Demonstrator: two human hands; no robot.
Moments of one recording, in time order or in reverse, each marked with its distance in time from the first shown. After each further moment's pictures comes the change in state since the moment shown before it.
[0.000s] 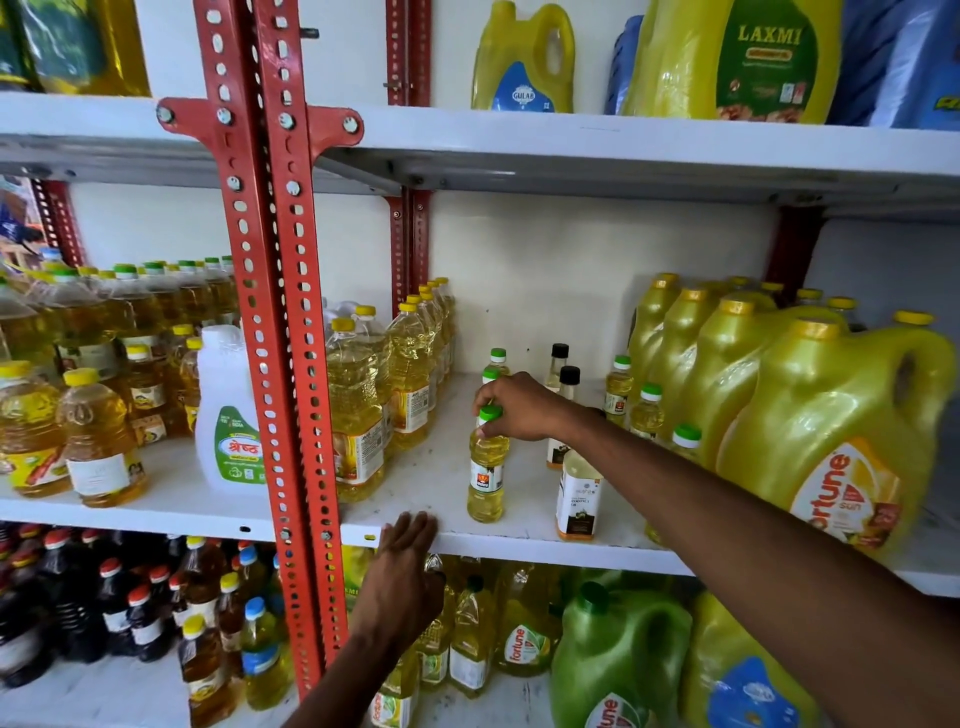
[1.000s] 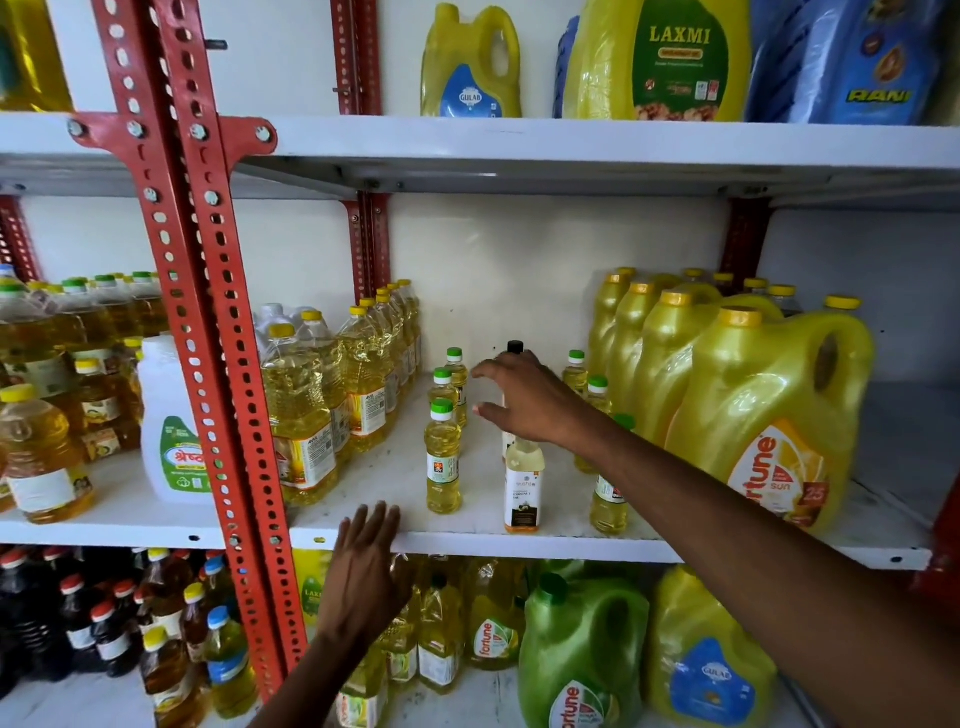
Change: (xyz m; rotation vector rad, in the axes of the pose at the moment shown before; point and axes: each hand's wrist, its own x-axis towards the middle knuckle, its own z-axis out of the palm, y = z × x) left_hand 0.005 0.023 0.009 0.153 0.024 -0.034; right_hand -0.058 0.049 -0.034 -0.144 0.226 -0.053
